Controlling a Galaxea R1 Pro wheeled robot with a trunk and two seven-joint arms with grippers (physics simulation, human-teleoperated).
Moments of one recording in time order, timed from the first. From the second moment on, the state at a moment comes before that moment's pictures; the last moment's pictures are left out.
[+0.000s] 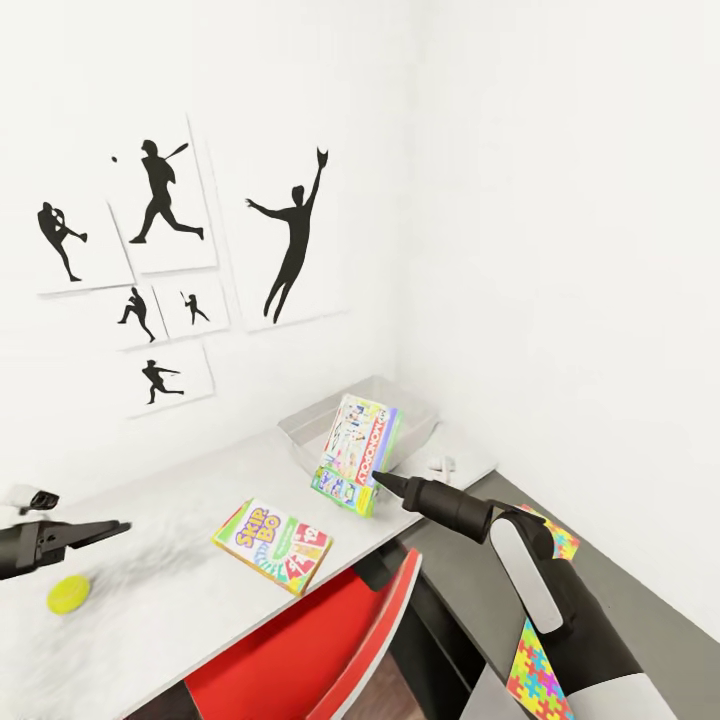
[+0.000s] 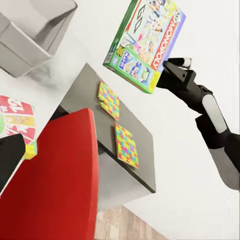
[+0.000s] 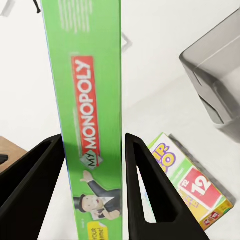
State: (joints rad) left arm -0.32 0.65 0.32 -1.25 0.34 0.99 -1.57; right arm -0.48 -0.04 0.17 -1.34 -0.67 0.66 0.50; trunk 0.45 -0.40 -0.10
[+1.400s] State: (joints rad) left arm -0.29 0.65 0.33 -1.27 0.40 0.99 -1.57; right arm -0.48 -0.04 0.17 -1.34 -0.67 0.66 0.51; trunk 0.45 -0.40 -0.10
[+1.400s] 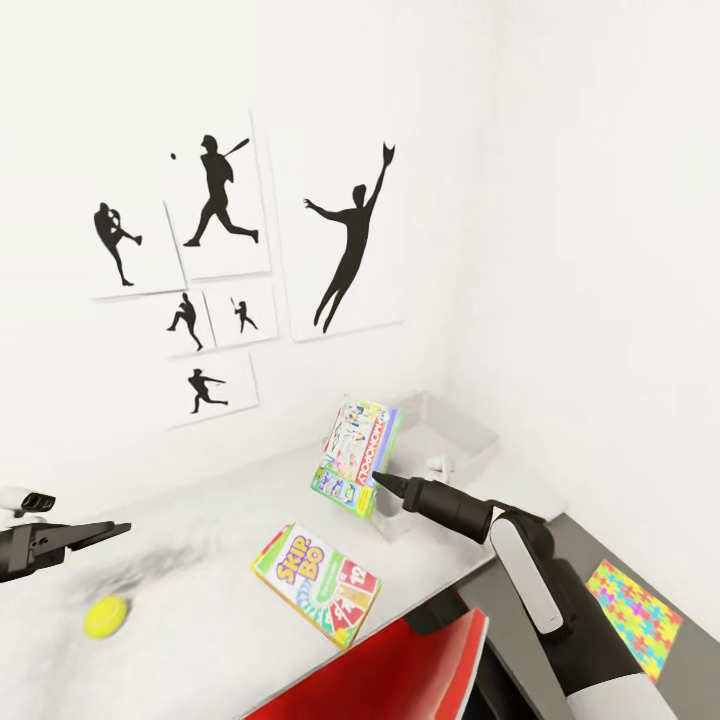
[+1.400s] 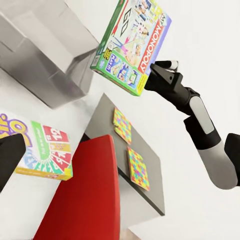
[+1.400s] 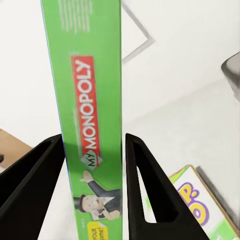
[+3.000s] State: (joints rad) left arm -0.29 0.66 0.38 -1.27 0.40 1.01 -1.57; right arm -0.48 -0.05 0.16 -1.32 -0.68 0.67 0.51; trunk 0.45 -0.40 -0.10
